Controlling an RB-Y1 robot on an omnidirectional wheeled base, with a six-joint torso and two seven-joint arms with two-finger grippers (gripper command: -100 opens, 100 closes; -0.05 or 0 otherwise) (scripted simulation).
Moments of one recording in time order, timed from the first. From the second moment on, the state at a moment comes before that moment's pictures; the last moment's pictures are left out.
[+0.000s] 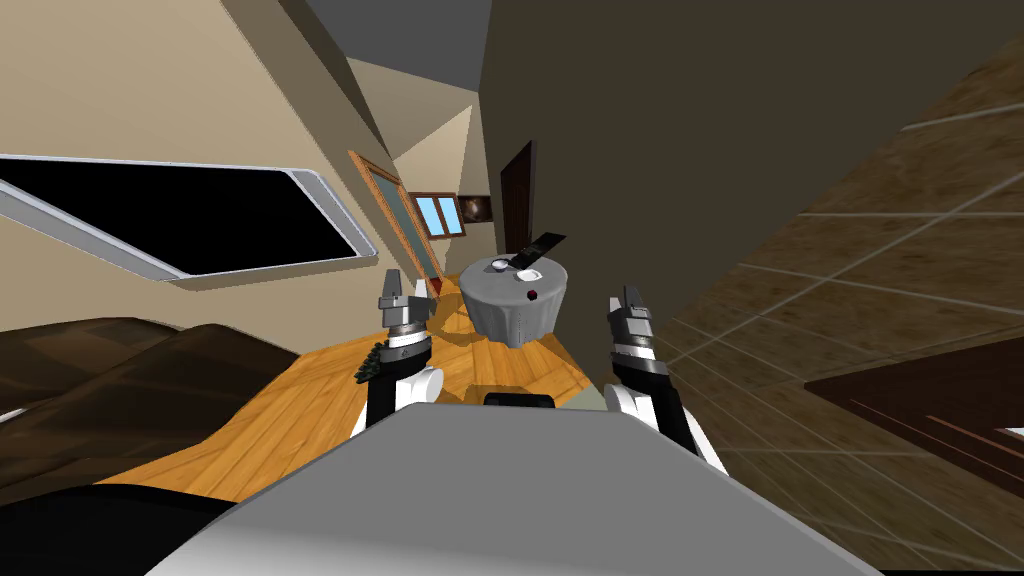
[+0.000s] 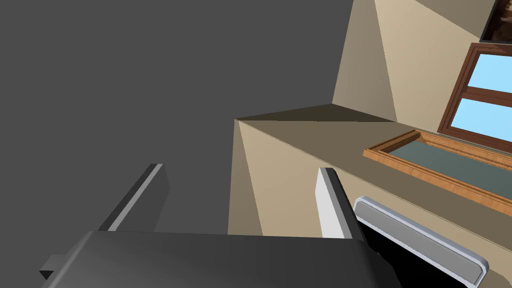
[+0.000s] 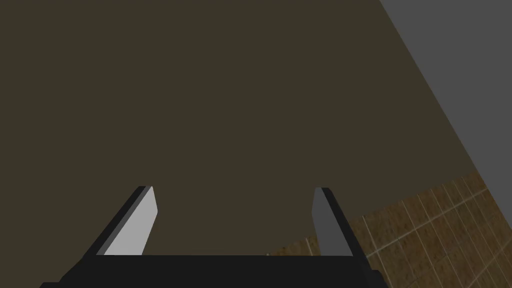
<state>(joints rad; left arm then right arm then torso) 0.48 0.00 0.00 -2.38 0.06 -0.47 -0.14 0.55 -0.01 -0.06 -2.28 -0.01 -0.37 0.15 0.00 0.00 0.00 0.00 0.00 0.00</state>
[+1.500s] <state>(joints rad) 0.48 0.00 0.00 -2.38 0.06 -0.47 -0.14 0.60 -0.42 0.17 -2.00 0.20 -0.43 0.20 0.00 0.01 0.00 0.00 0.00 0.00</state>
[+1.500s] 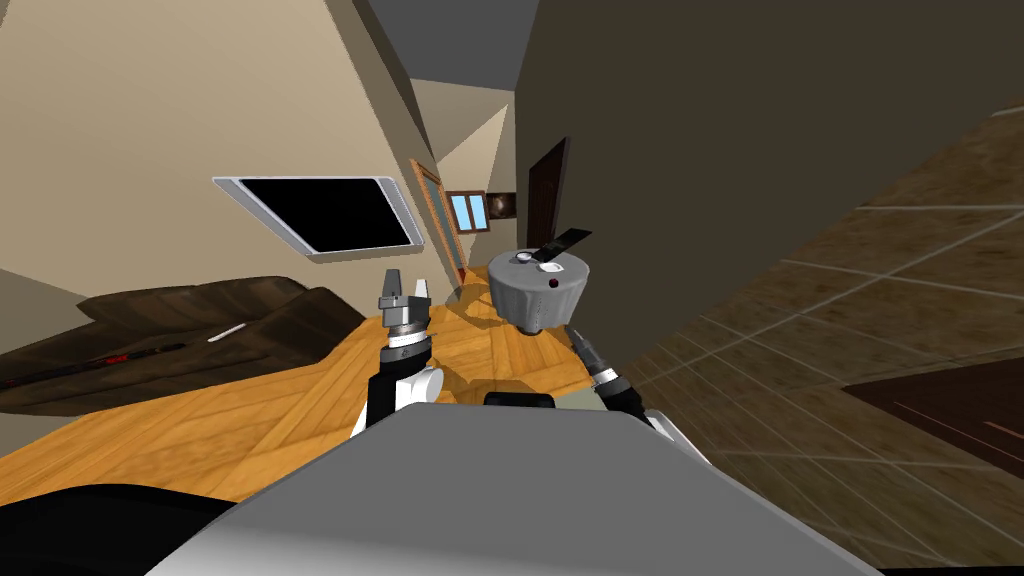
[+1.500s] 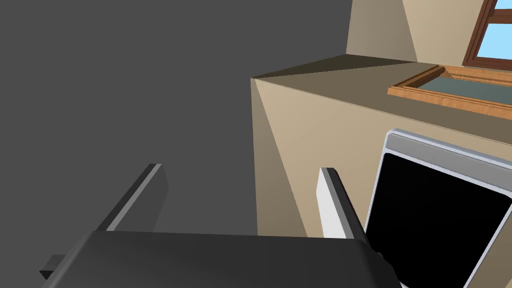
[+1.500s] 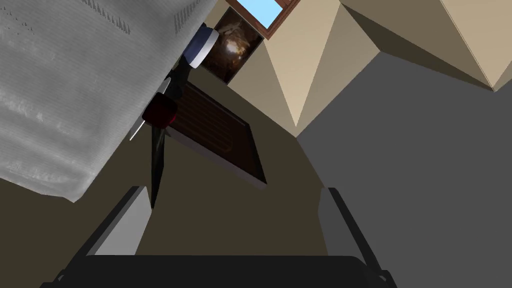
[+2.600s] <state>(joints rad) 0.48 0.00 0.00 -2.38 0.06 -0.47 -0.14 0.64 -0.67 0.31 -1.71 0.34 -0.54 0.24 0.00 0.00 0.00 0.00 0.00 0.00</state>
